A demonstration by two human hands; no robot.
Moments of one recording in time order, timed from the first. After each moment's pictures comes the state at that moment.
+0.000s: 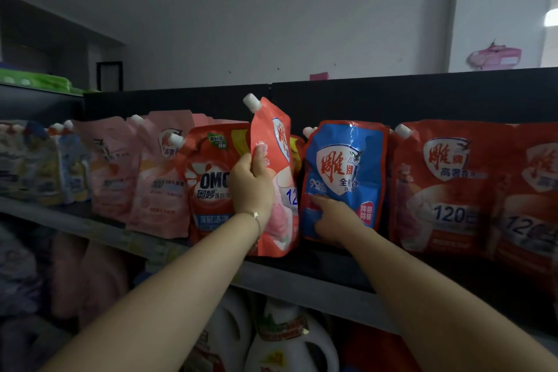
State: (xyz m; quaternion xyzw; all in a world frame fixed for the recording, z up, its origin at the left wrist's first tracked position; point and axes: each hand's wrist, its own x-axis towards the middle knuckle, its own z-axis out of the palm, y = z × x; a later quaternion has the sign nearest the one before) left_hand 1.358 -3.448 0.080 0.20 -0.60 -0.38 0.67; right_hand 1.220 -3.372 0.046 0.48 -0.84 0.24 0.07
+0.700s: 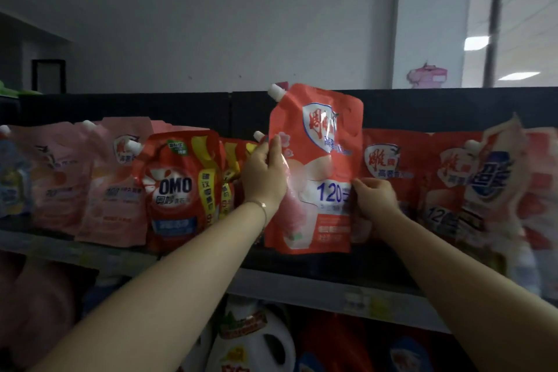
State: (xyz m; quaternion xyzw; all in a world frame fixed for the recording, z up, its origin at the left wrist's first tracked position) left_hand 1.324 -3.378 0.105 0.08 -0.65 -0.42 0.63; right_hand 1.187 -3.253 0.080 0.25 -0.71 0.65 0.10
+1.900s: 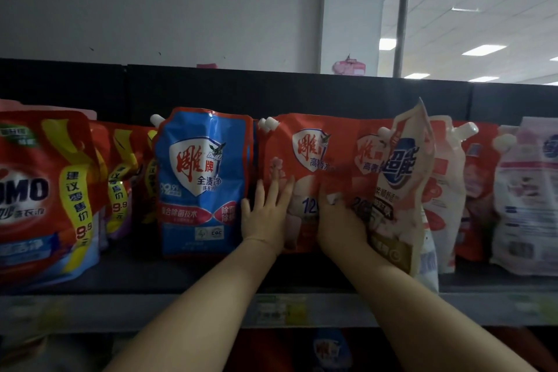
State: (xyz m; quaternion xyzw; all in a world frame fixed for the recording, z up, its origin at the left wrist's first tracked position) left_hand 1.190 -3.315 0.025 0.14 -0.95 0.08 0.28; right_hand 1.145 -3.188 0.030 0.21 -0.93 0.13 0.26
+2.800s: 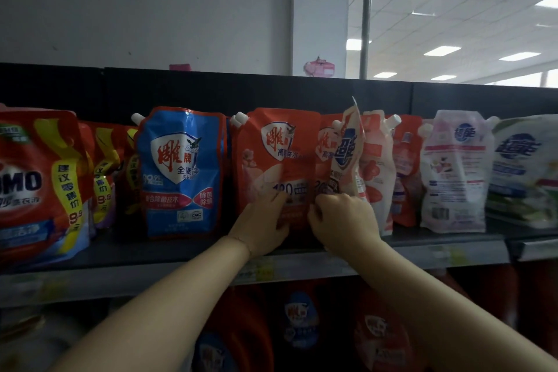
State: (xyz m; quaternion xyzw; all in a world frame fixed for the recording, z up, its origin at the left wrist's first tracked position) left_hand 1.239 -3.273 0.012 -0.13 -0.93 -0.14 0.32; right_hand 1.236 -3.094 0.035 0.29 -0.85 0.12 0.42
